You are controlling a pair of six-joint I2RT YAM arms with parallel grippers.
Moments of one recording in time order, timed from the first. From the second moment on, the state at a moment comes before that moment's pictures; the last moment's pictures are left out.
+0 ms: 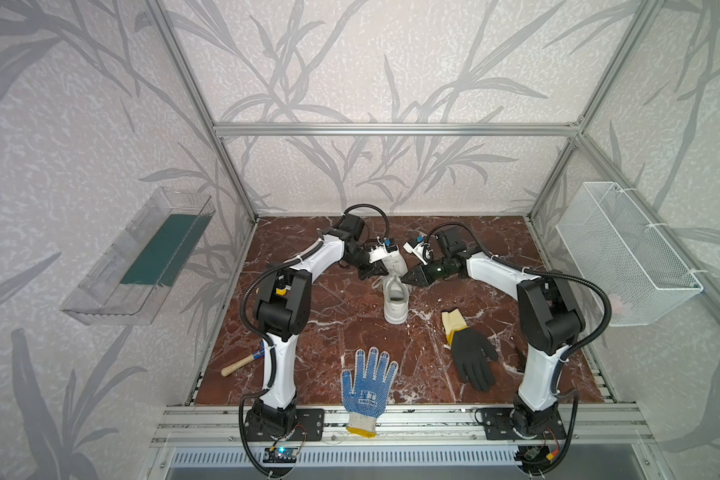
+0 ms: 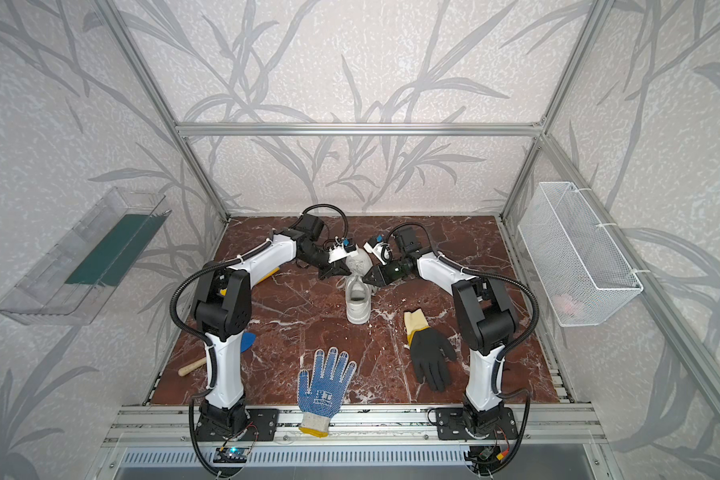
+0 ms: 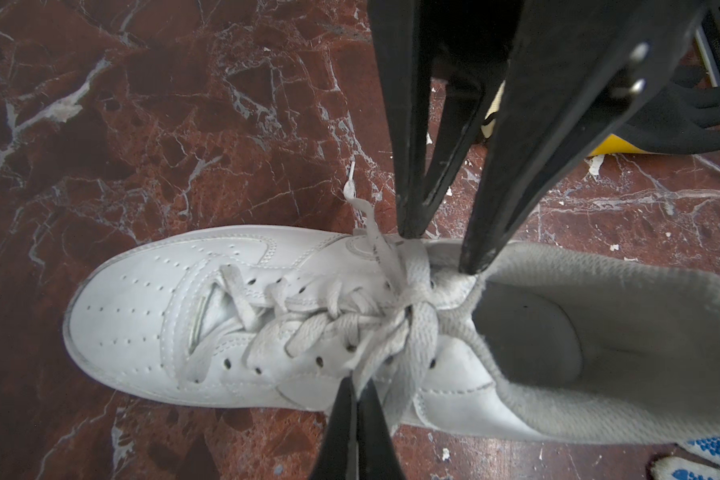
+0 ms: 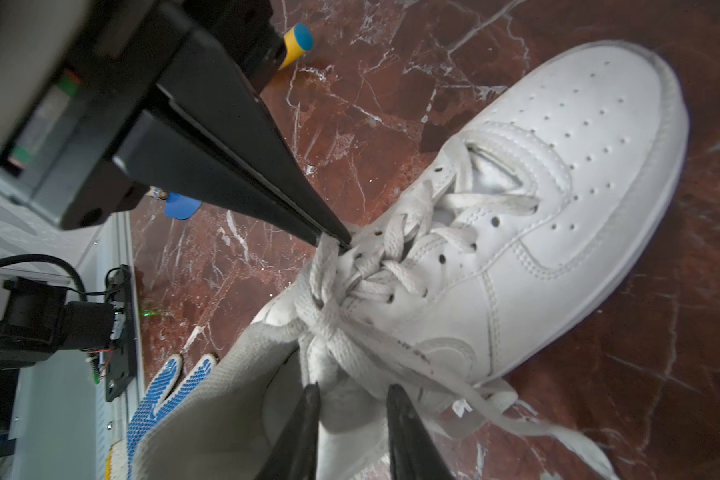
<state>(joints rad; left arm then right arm) -0.34 2.08 1.65 -0.76 0.71 0.94 0.40 1.93 1.34 -0.38 -0.73 -0.09</state>
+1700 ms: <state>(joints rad) -0.34 2.08 1.65 -0.76 0.71 0.94 0.42 1.88 1.26 -0.22 -0.58 -0.18</state>
